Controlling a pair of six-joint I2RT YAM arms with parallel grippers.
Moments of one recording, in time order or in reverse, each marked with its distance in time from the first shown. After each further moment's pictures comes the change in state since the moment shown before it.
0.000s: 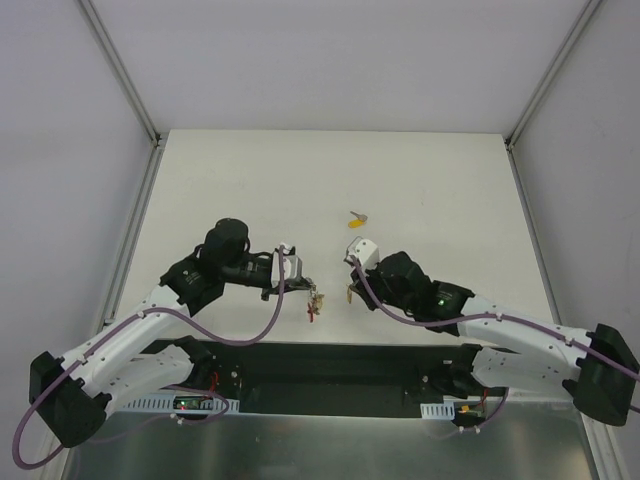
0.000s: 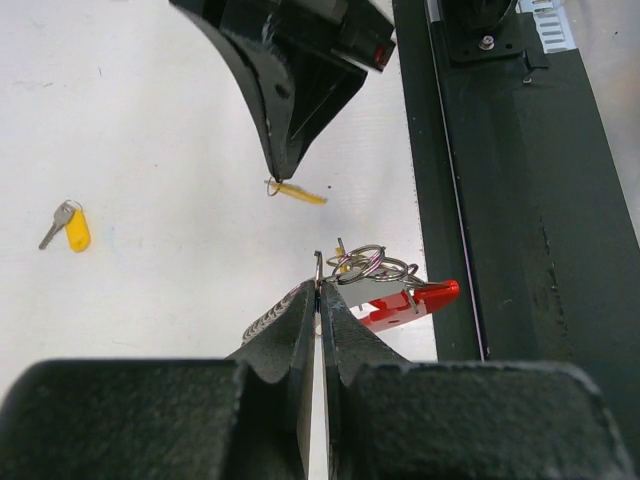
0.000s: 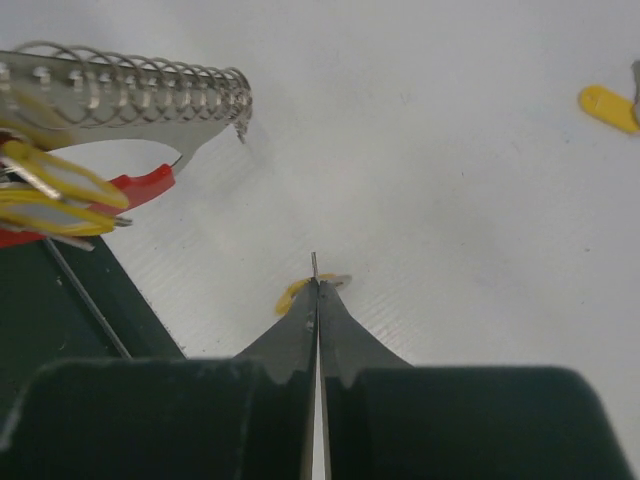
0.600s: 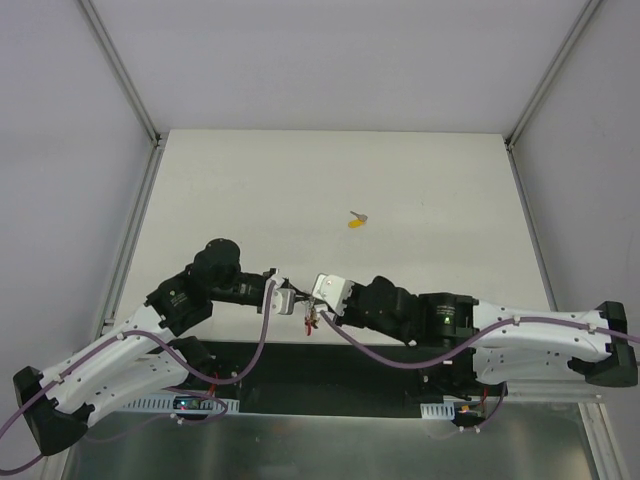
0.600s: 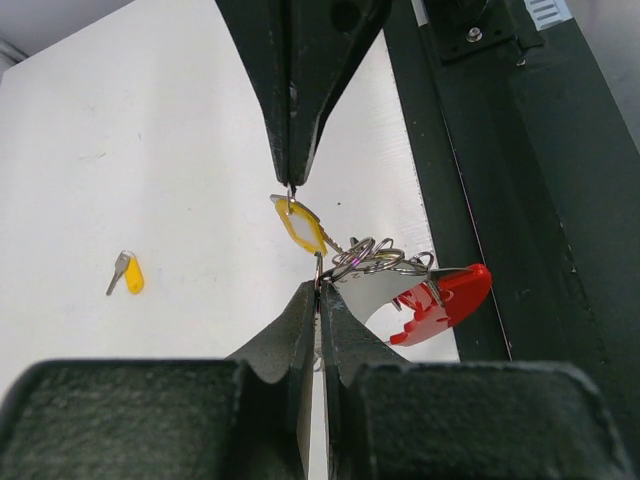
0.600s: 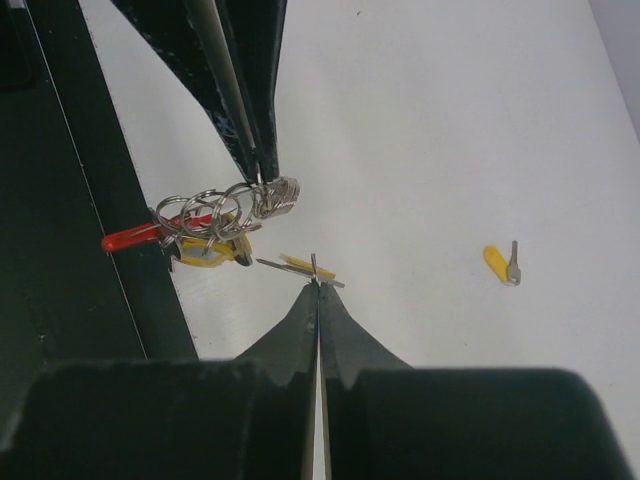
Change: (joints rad) left arm -0.132 -0.172 -0.051 -0.021 -0.101 0.132; right arm 0.421 -0.034 0.318 -0.281 0.290 -0.272
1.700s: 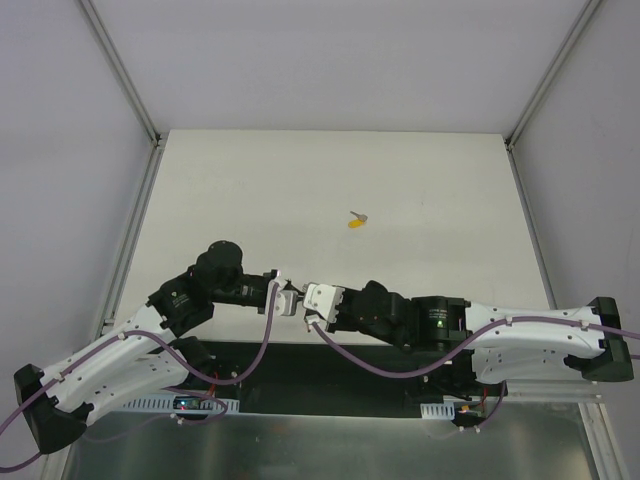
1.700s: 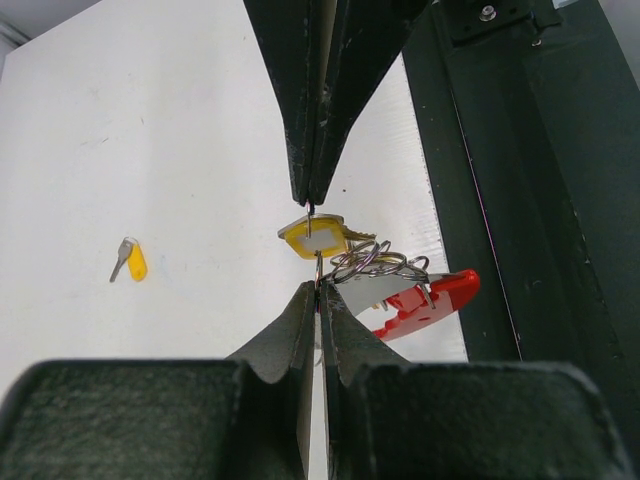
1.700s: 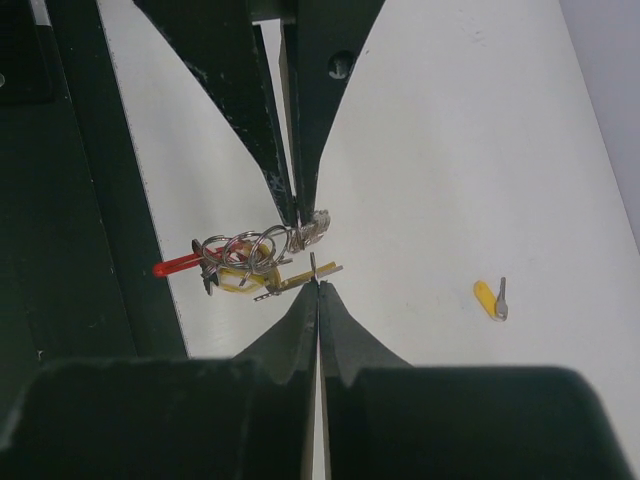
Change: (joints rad) left arm -0.024 0.000 -0.013 -0.003 -0.062 0.017; right arm 0.074 0.063 0.022 0.066 0.054 -0.082
